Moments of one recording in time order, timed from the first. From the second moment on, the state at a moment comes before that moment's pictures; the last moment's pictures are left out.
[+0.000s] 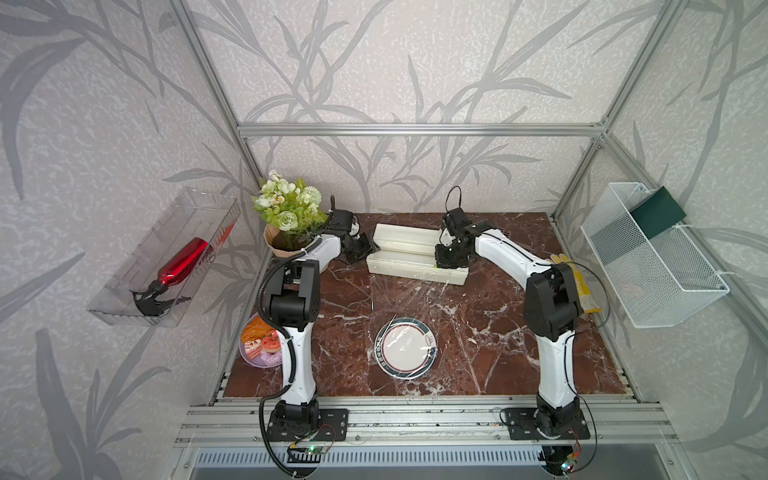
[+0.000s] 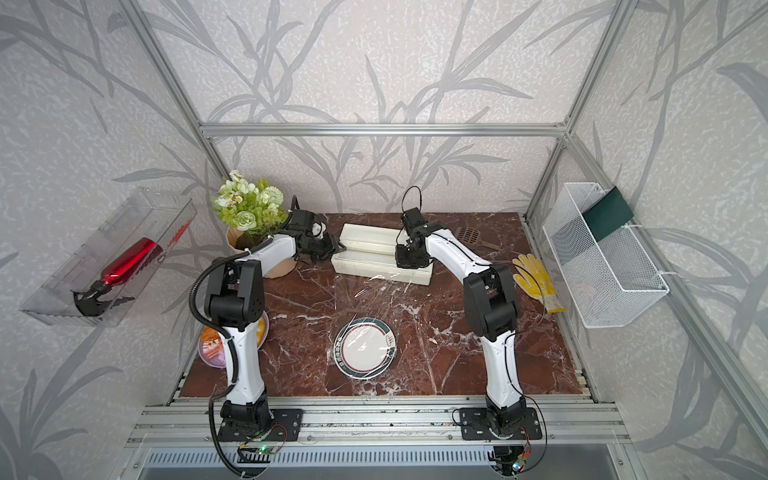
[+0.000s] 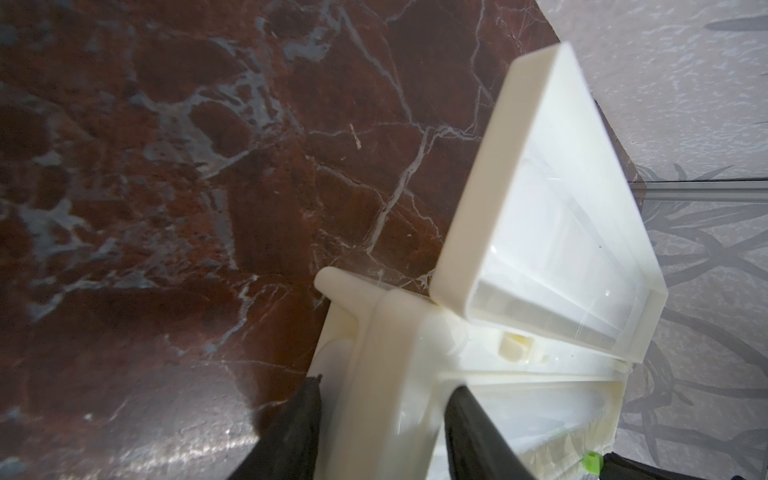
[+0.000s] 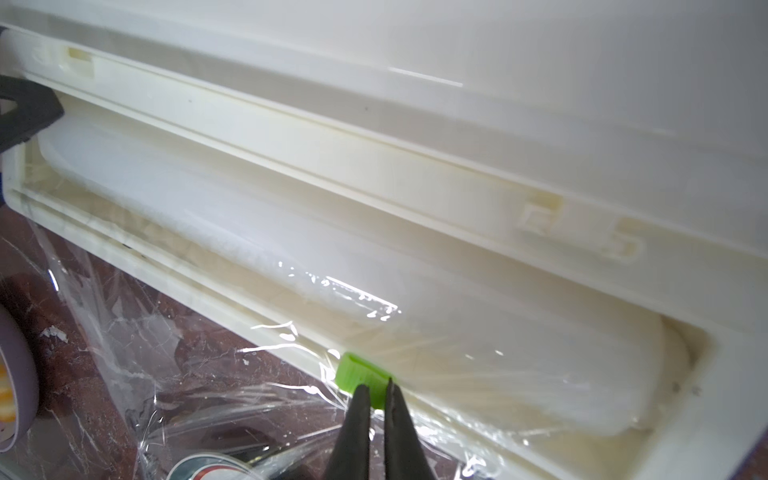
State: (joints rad) left arm -0.12 2.15 1.62 -0.45 0.47 -0.61; right arm 0.46 2.13 1.83 -0.87 -0.20 0.40
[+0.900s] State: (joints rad) left arm -0.11 2.15 1.58 -0.33 0.52 -0.70; right arm 0.55 2.33 2.12 -0.86 -0.28 0.54
